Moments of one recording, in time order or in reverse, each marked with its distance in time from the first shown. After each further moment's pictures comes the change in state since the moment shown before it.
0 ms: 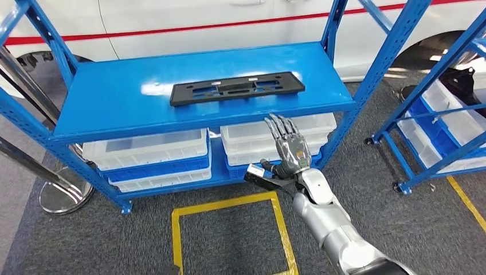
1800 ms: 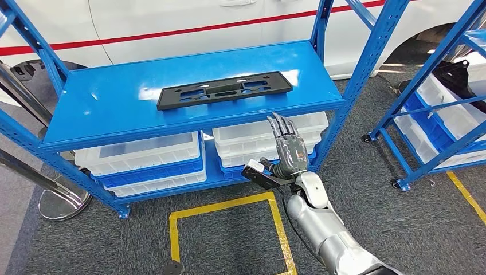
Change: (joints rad) left arm -0.014 -0.002 -0.031 -0.004 0.019 -0.019 -0.055; right arm 0.049 0.017 0.041 -0.092 -0.182 0.030 0.013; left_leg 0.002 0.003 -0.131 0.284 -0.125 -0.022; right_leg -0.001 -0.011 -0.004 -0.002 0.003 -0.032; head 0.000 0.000
